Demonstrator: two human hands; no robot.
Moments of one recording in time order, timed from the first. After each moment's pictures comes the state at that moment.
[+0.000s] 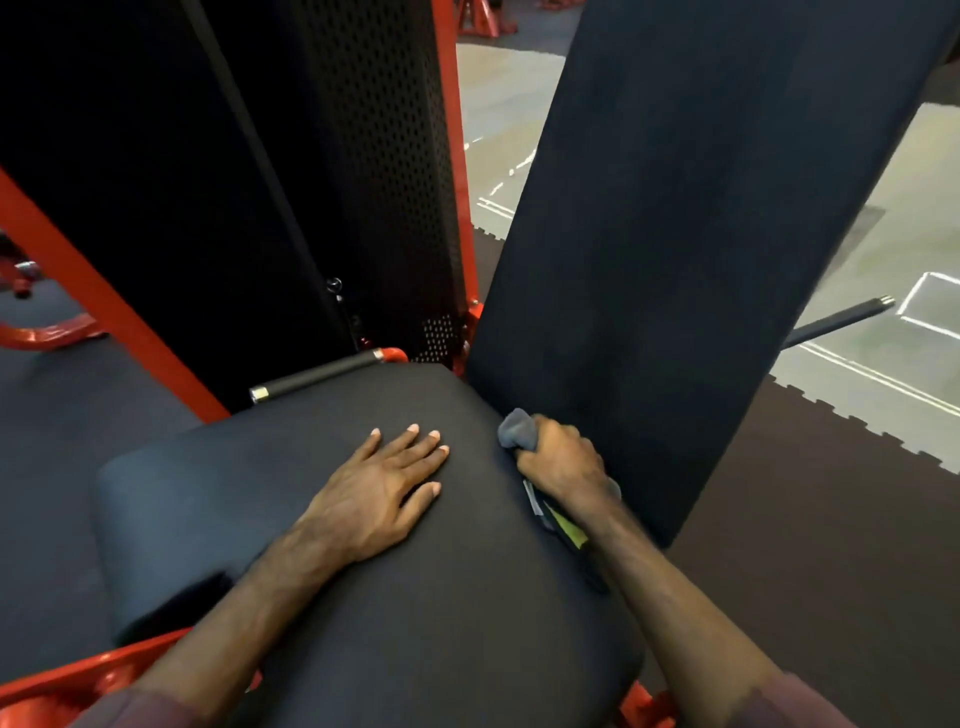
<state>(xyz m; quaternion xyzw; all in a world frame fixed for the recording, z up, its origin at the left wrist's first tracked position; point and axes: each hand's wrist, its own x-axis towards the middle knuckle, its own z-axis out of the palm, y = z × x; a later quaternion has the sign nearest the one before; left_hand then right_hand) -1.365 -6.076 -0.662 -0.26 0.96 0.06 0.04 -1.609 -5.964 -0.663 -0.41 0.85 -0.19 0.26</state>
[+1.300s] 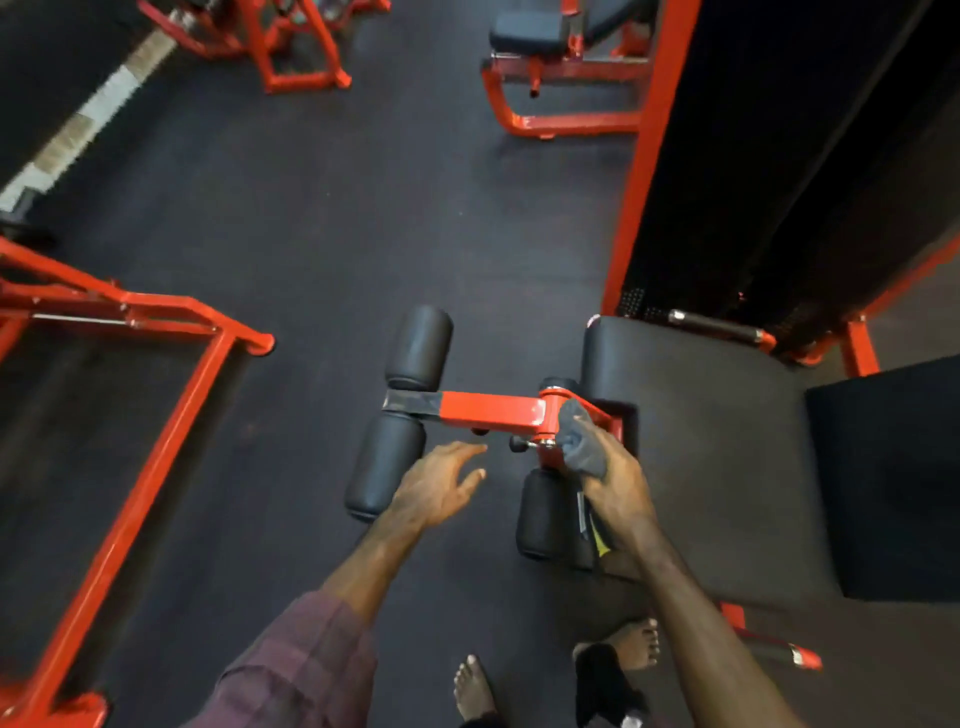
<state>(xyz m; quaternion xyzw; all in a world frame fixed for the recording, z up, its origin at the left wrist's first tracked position) -0.993 -5.783 -0.408 -0.72 0.62 0.31 -0.02 -1.263 -5.842 -0.410 -0.62 0.51 -0.32 0.50</state>
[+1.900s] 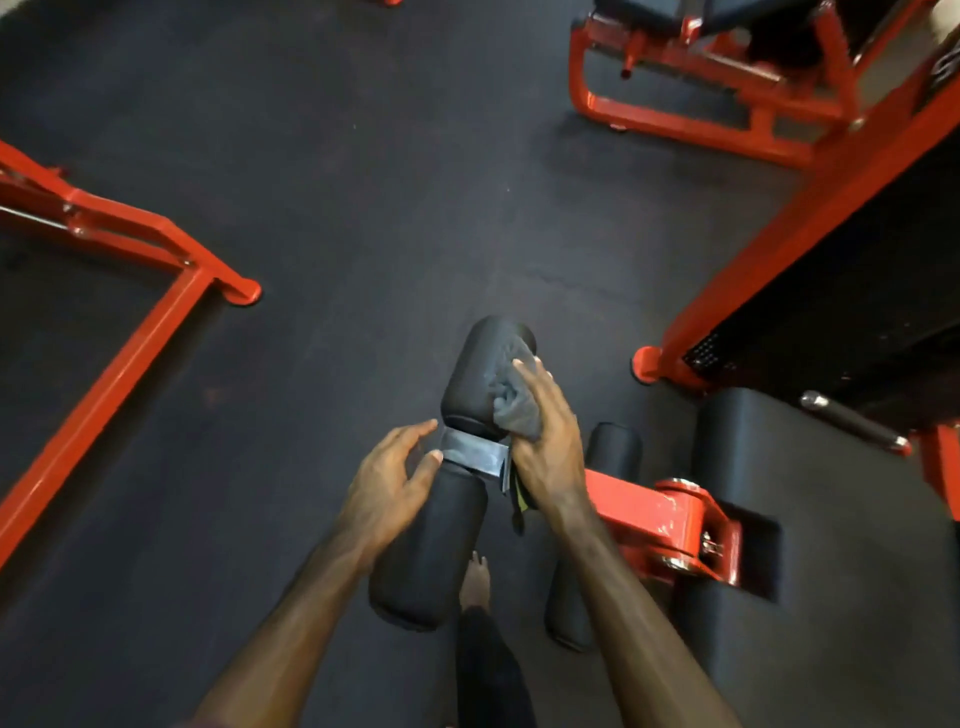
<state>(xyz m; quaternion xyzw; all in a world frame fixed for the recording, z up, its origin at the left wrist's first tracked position) -0.760 -5.834 -0.478 -0.78 0.44 0.32 -0.30 -0.937 -5.963 -0.488 -0.71 0.45 -0.33 0.43</state>
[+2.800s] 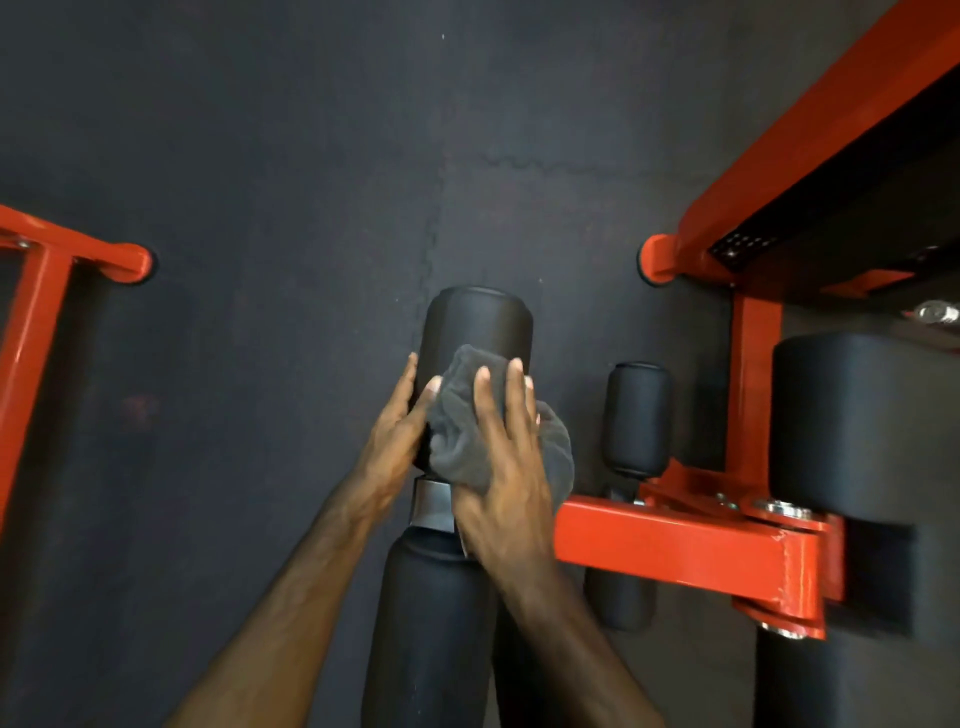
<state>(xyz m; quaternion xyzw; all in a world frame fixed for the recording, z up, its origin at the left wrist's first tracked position) -0.715 -6.007 -0.630 -0.70 0.21 0.58 -0.36 -0.866 -5.990 -0.586 -0.69 0.56 -0.21 0.41</state>
